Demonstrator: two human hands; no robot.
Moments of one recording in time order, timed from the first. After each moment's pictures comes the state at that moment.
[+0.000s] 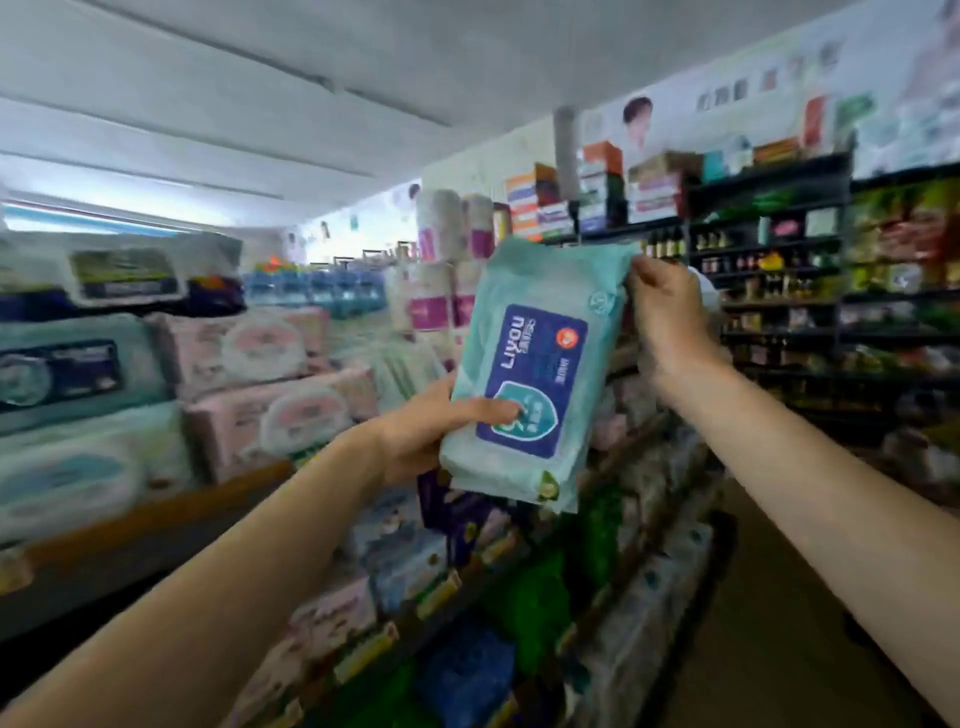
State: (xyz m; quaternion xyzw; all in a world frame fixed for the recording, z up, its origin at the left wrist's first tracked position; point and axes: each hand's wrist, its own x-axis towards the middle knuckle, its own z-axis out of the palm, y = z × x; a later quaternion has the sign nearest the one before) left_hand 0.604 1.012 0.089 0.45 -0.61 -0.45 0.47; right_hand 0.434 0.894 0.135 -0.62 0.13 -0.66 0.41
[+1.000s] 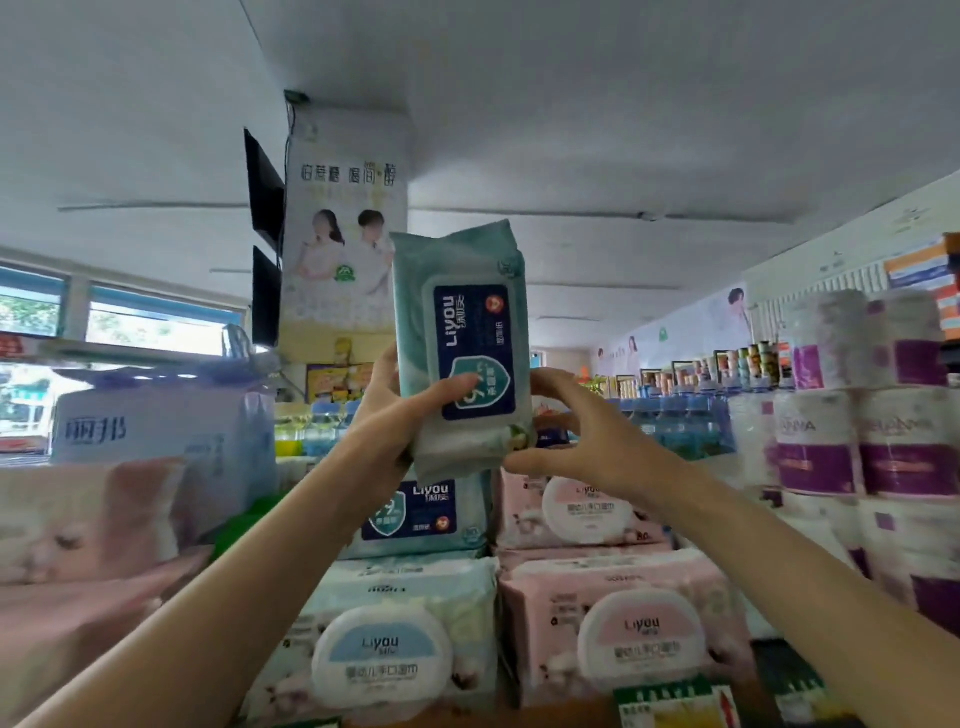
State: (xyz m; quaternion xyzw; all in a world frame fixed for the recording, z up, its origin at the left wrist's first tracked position) left_hand 0.816 1.128 0.202 0.53 -0.38 0.06 0.75; right_hand 0.743 0.956 0.193 -0.84 -0.22 -0.30 0.40
